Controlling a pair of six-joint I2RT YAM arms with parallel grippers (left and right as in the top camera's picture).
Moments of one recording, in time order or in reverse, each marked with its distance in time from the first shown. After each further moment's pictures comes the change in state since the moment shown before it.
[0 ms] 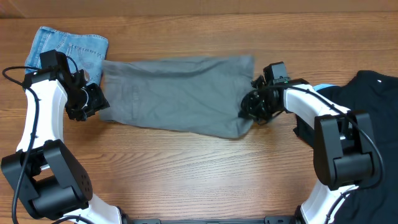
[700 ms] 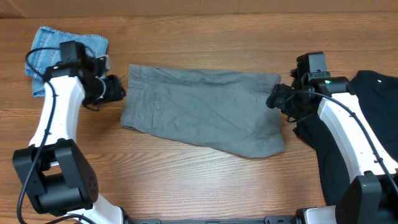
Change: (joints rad) left arm -0.139 0.001 0.000 0.152 0.074 0.164; right arm -0.090 -0.366 0.042 -0.217 0.274 0.064
